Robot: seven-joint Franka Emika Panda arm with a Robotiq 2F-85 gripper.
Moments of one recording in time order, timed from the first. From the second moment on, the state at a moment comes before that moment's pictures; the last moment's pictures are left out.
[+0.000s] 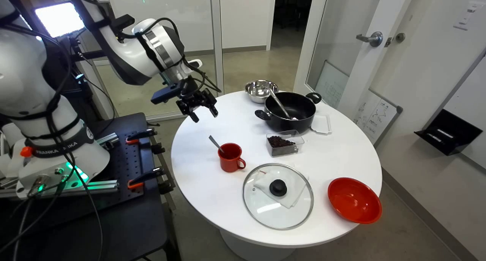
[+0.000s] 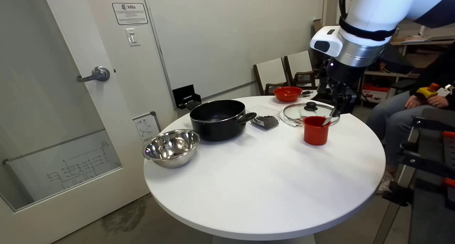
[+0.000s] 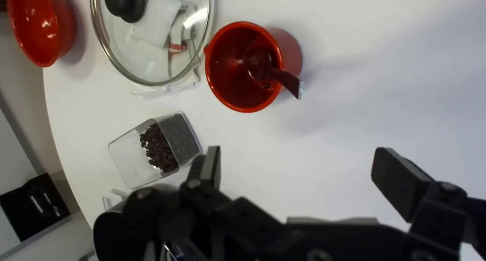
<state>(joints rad) 0.03 0.03 -0.01 -2.75 -1.68 2.79 0.81</state>
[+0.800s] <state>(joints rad) 0.04 0.06 0.00 -2.76 -1.47 2.78 0.72</state>
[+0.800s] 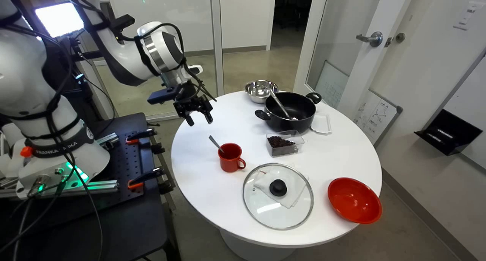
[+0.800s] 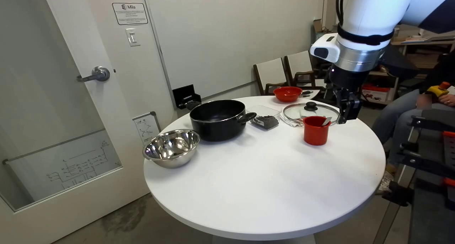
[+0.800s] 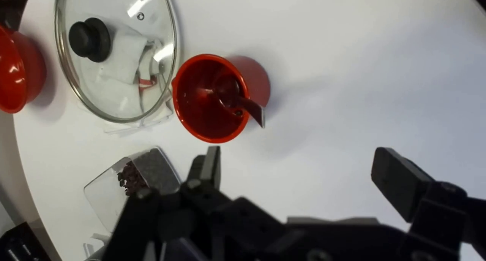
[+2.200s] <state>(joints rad) -0.01 0.14 -0.05 -2.70 -1.60 2.81 0.85</state>
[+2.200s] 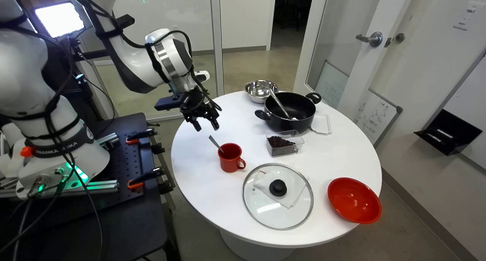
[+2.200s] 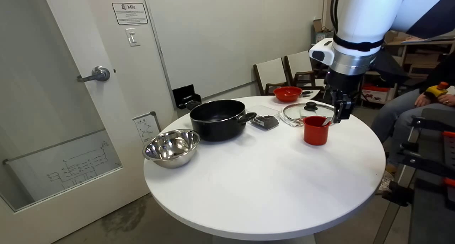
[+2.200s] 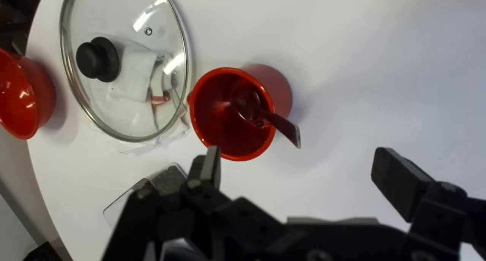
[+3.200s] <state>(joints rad) -0.03 0.35 -0.05 -2.57 -1.63 2.86 0.86</state>
